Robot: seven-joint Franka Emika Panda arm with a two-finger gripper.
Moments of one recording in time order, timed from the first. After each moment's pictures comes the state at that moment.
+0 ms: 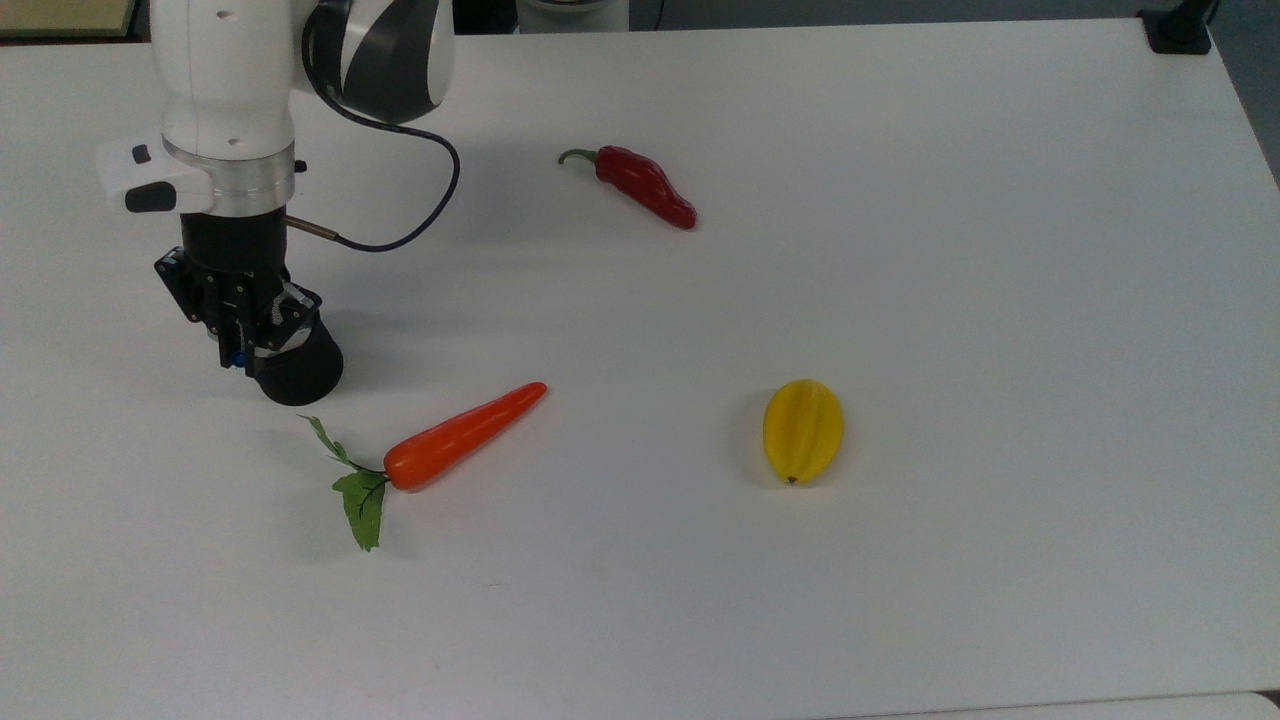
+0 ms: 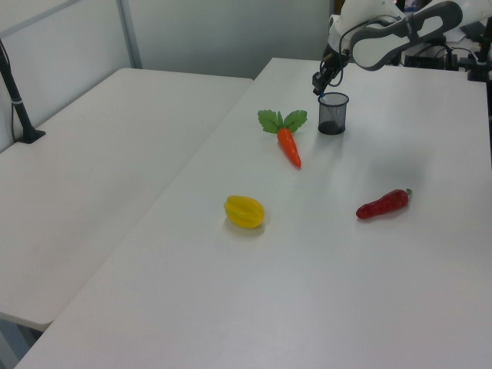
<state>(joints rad) -0.15 0.47 -0.09 -1.63 -0.11 2.59 0.09</state>
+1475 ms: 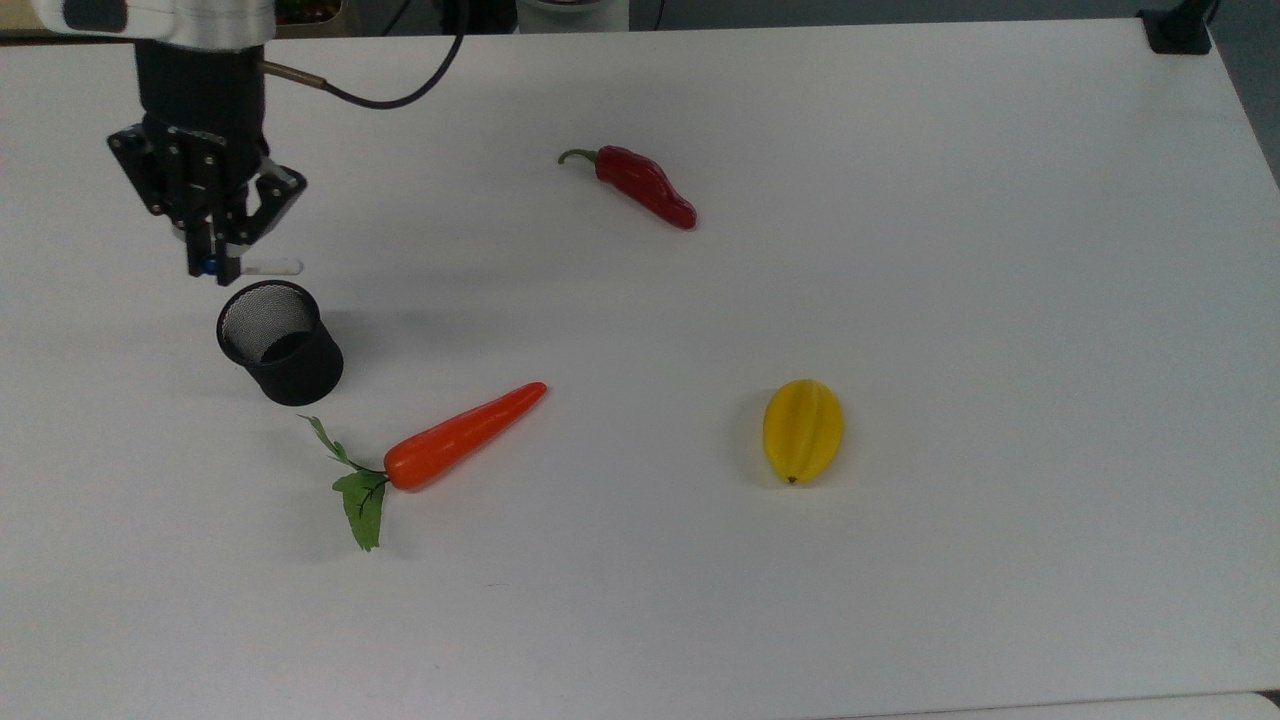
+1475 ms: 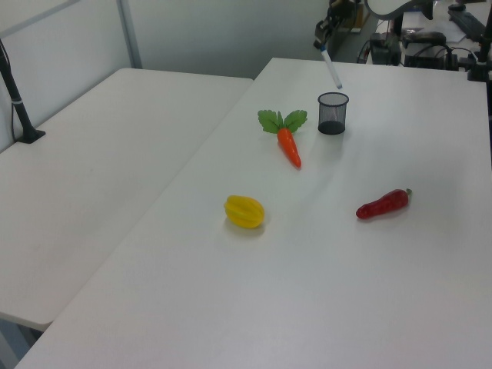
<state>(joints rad) -0.16 0.27 -0.03 -1.60 -0.11 2.43 0.09</state>
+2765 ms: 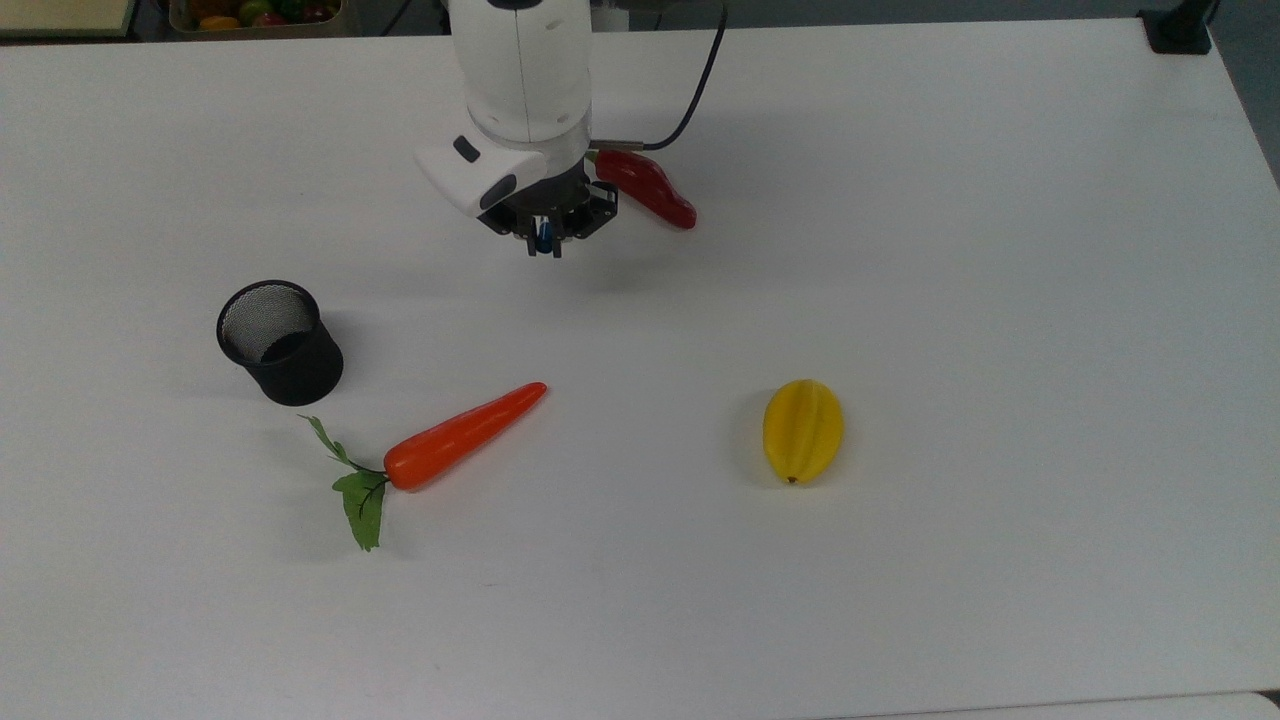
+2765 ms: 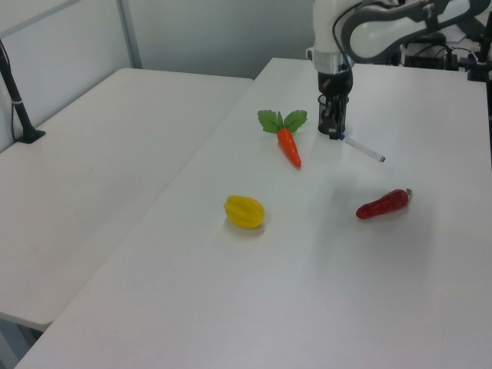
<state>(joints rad) 0.06 0.33 0.05 -1.64 -0.06 1.92 0.09</state>
